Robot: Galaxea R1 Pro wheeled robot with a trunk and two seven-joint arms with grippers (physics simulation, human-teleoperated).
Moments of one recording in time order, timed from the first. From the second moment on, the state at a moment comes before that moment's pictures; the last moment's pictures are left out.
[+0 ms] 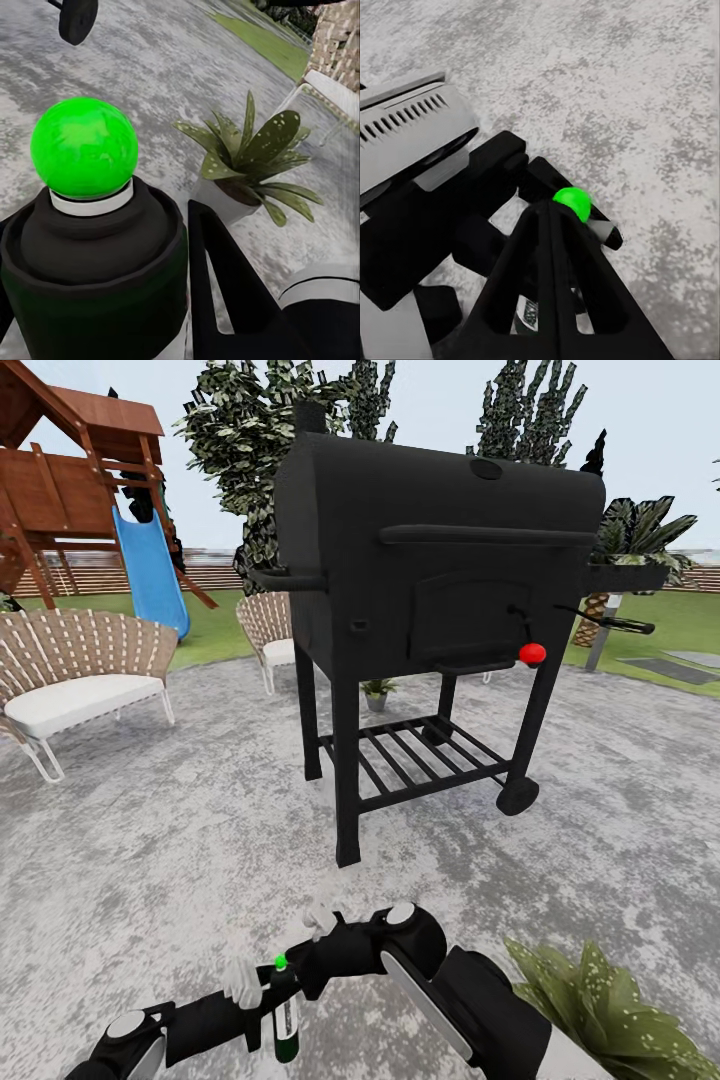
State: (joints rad) left arm -0.21 0.29 -0.32 -1.09 0.44 0.07 -0.93; right arm -0.54 0.02 0.79 -1.32 -0.31 0.76 0.42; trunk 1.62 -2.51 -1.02
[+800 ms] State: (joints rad) left arm -0.21 0.28 -0.33 -1.11 0.43 0.06 -0.94; right arm -0.54 0.02 0.79 -1.28 -0.31 0.75 0.41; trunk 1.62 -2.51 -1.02
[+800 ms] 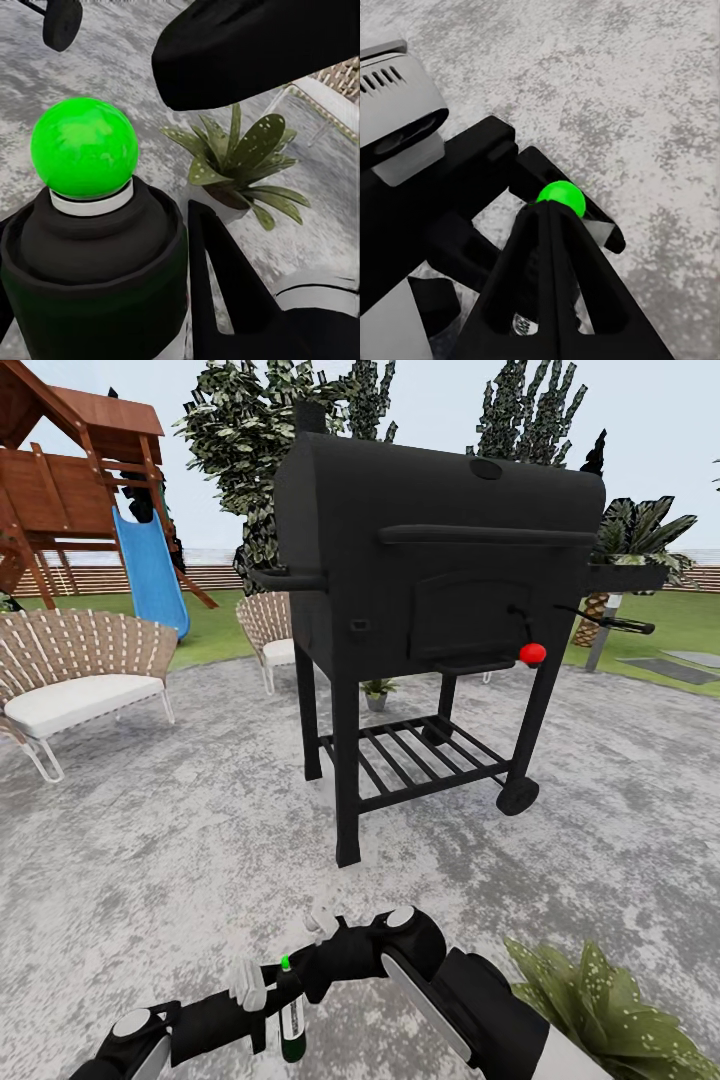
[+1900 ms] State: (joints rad) left arm -0.18 0.25 -0.06 -0.71 0.44 -0.08 -0.67; right arm -0.54 0.02 0.73 -1.29 -0.31 0.64 -0.02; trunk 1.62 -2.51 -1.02
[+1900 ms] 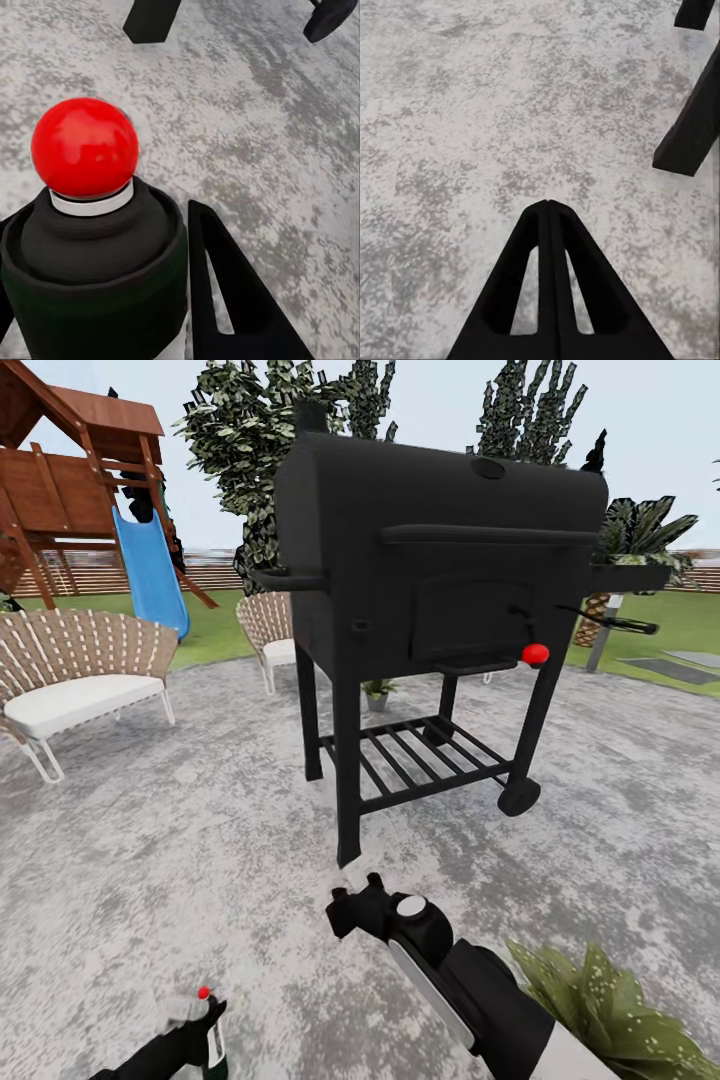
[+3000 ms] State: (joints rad) left arm -0.18 0.25 0.07 -0.59 0.44 -0.01 -0.66; right arm -0.55 0.17 0.61 -1.11 -0.34 0.62 -0.23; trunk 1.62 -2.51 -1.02
